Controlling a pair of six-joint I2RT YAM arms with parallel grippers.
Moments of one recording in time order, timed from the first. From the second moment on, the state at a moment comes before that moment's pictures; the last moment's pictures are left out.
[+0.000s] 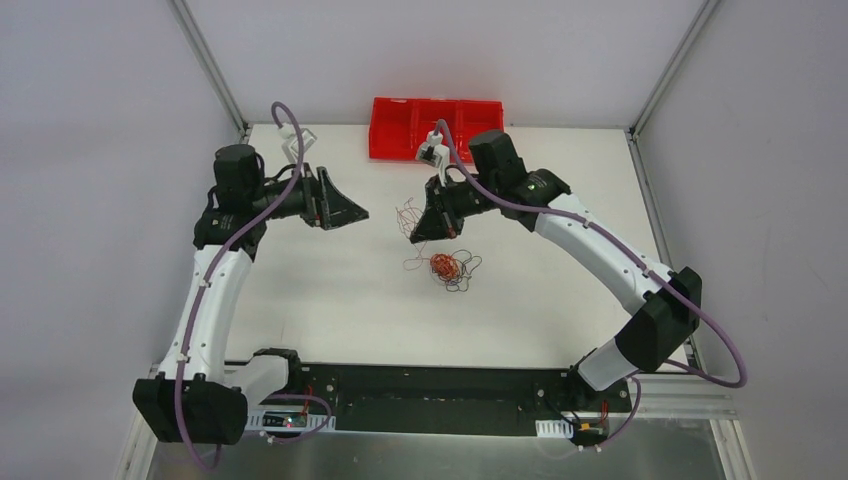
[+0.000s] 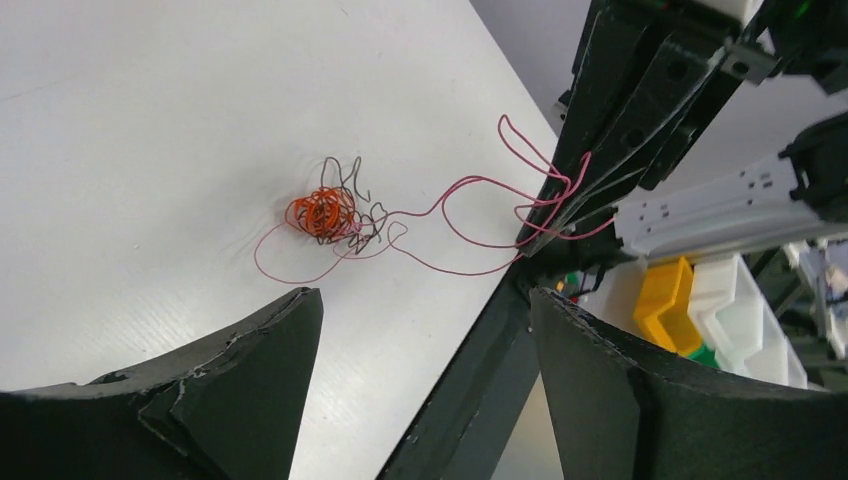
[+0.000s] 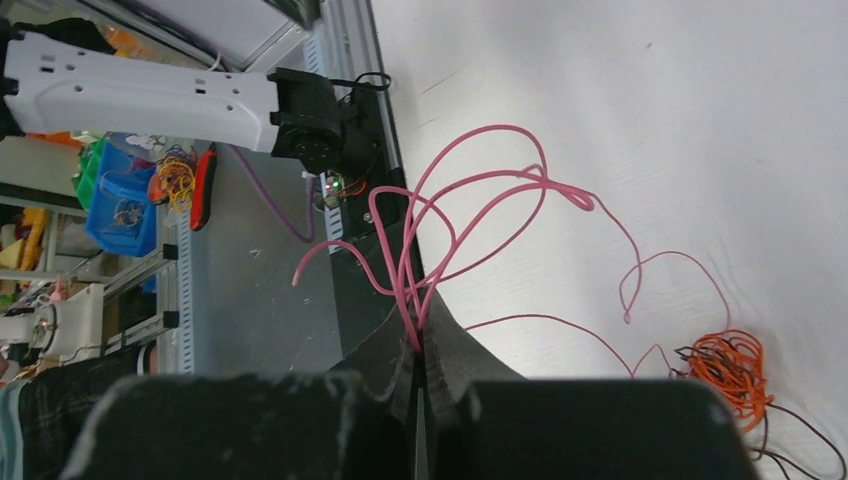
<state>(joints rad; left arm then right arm) 0.02 1.06 1.12 -0.48 1.03 -0.35 0.70 1.55 1.50 -0.60 -0.82 0.11</state>
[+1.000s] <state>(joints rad) -0.16 1.04 1.13 -0.46 0.99 -0.32 0.67 1.51 1.42 -0.61 -0.96 0.17</state>
